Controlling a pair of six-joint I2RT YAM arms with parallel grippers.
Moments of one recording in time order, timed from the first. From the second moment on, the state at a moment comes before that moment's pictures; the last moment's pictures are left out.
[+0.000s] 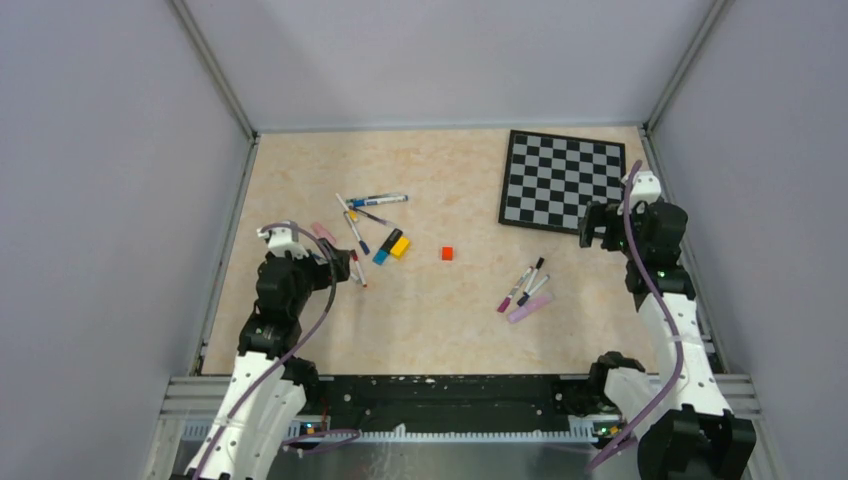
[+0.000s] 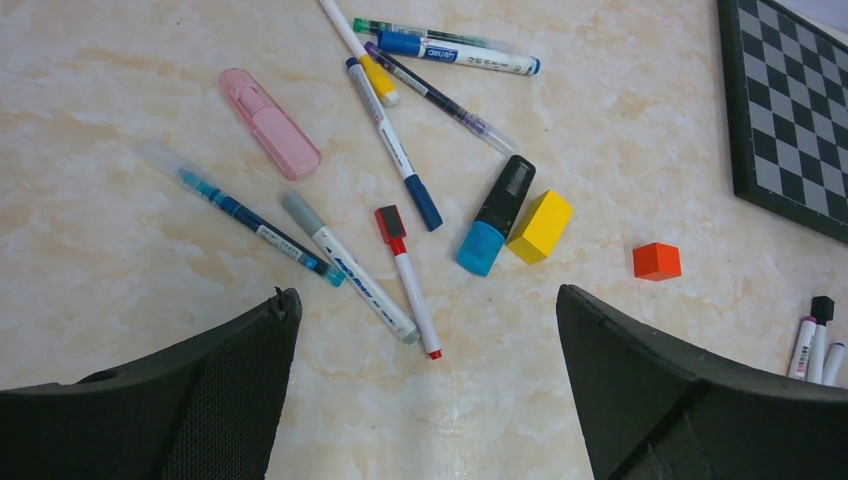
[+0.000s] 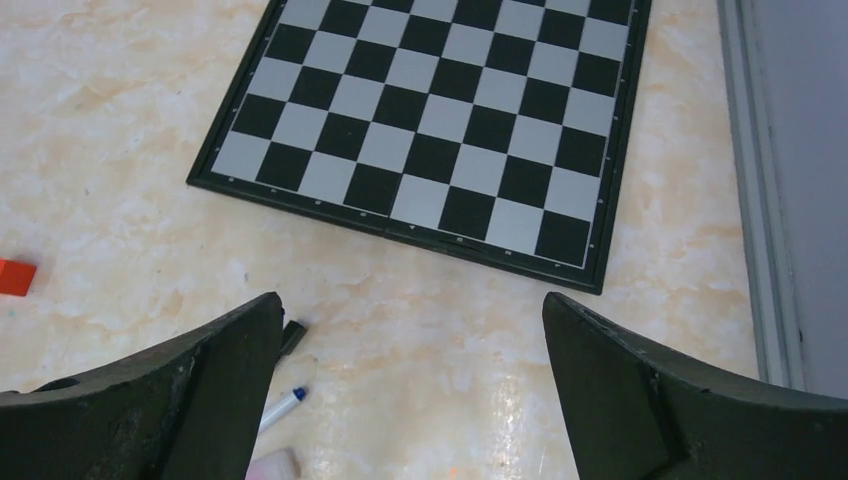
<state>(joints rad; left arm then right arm) -0.12 0.53 0.37 -0.16 0.02 -0.40 -0.14 0.87 0.67 -0.20 -0.21 -0.08</state>
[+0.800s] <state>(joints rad) -0.12 0.48 0.39 -0.19 0.04 -0.41 -0.14 0.76 0.62 -0.22 -0.24 -0.02</state>
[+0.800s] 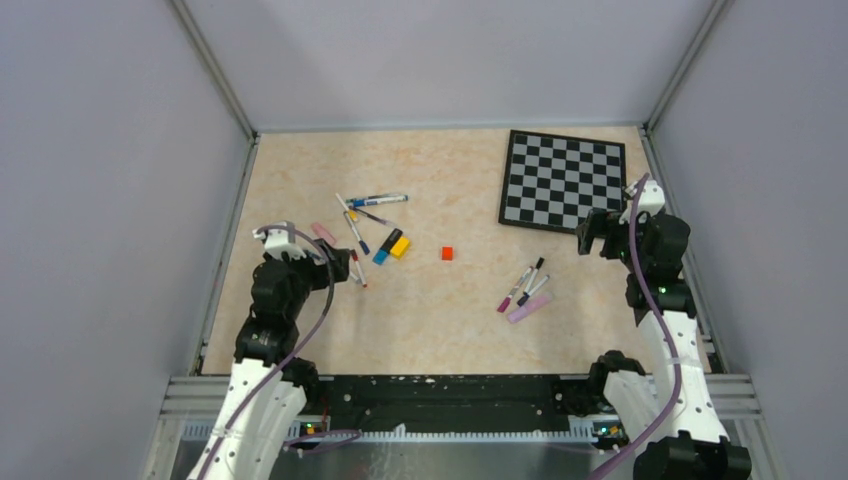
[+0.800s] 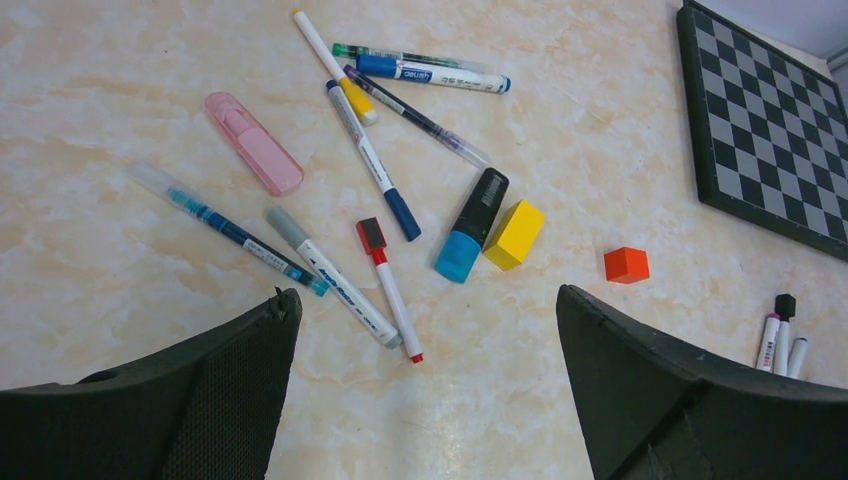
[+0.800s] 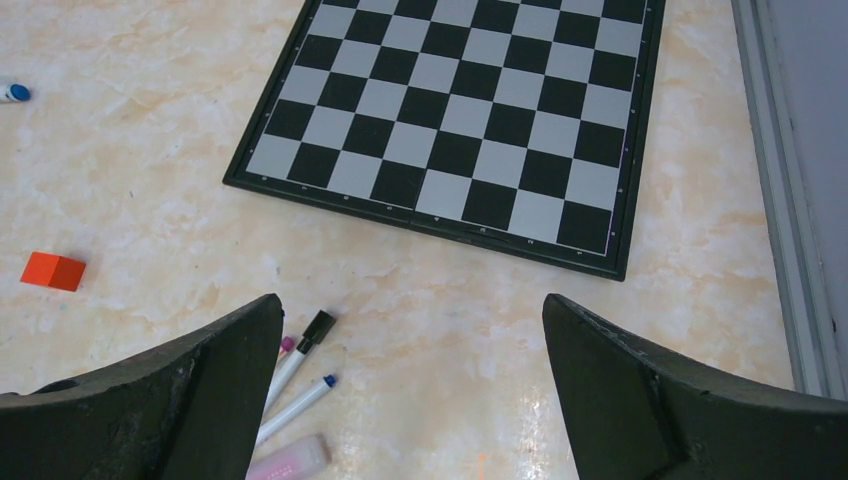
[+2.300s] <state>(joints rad) -0.75 1.25 0.80 -0.23 0.03 -0.51 0.11 1.10 0.82 -0.71 -0.80 -0.50</state>
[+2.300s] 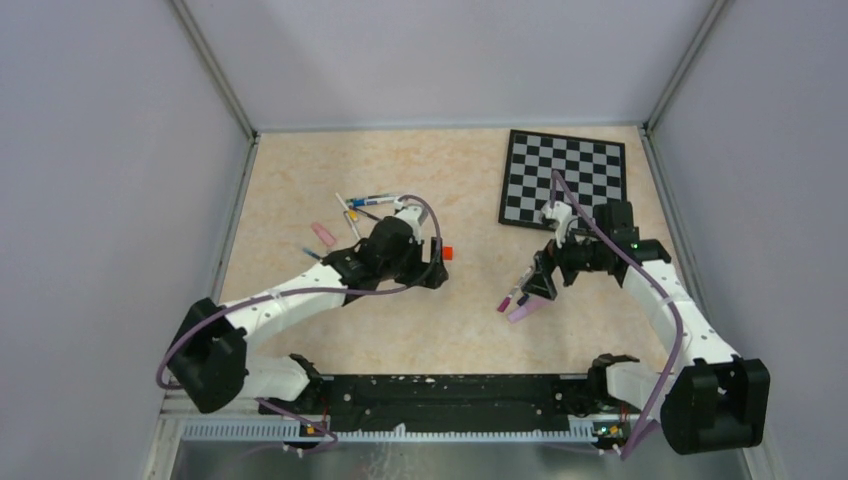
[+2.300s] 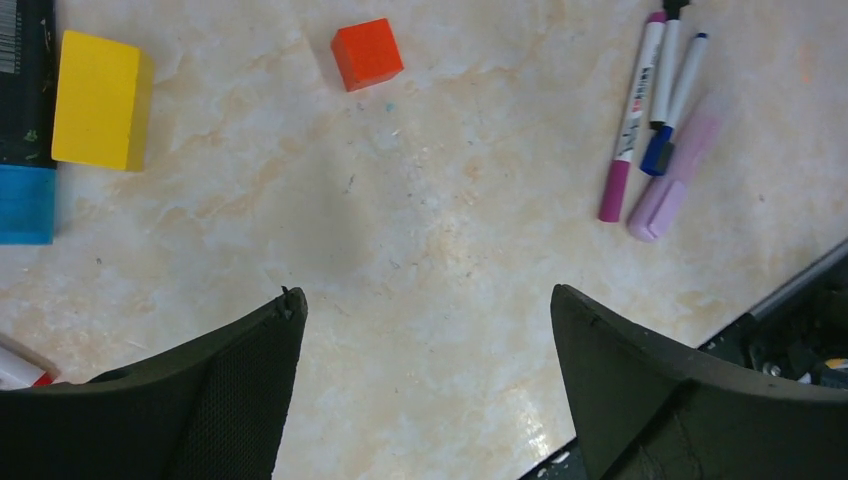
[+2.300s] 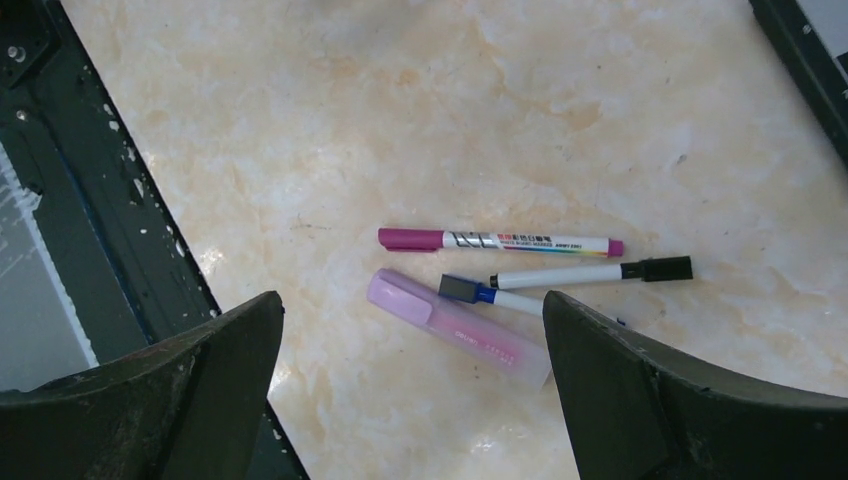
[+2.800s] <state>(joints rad) -0.73 1.48 1.00 -0.39 -0.33 -0.56 0.04 1.05 0.73 -0.61 -0.79 -0.49</state>
